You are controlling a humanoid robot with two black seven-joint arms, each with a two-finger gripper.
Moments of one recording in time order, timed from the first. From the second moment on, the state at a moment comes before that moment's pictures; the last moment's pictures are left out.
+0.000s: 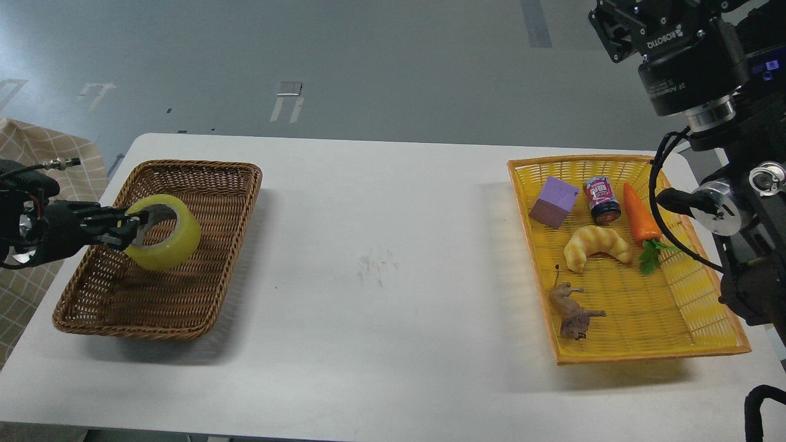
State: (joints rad) left arm -0.69 1.00 -0.25 -0.91 1.74 0.00 -0.49; right arm 0.63 -0.29 1.25 1.33 -1.02 0.28 0.49
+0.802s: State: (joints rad) left arm -0.67 1.00 -0.27 -0.87 1.53 0.01 -0.49; right arm 0.63 -0.28 1.25 1.34 -1.02 0.28 0.49
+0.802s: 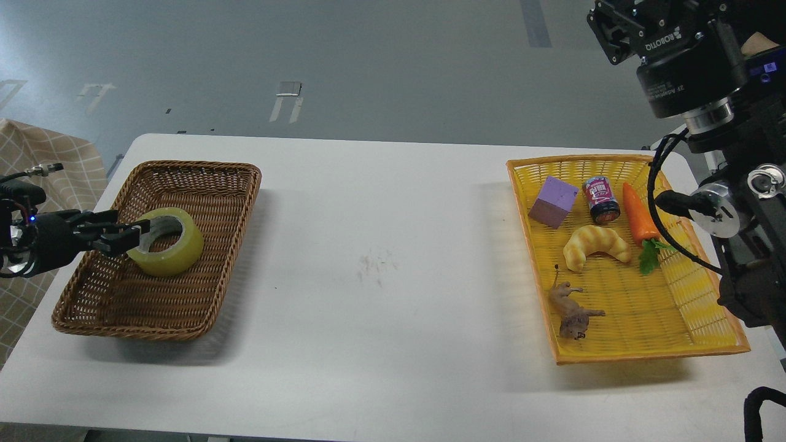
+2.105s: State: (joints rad) left arm -1.15 0.48 -0.69 -0.90 0.30 -0.25 -0.25; right arm 0.77 -0.27 1.25 1.22 -0.84 0.28 0.15
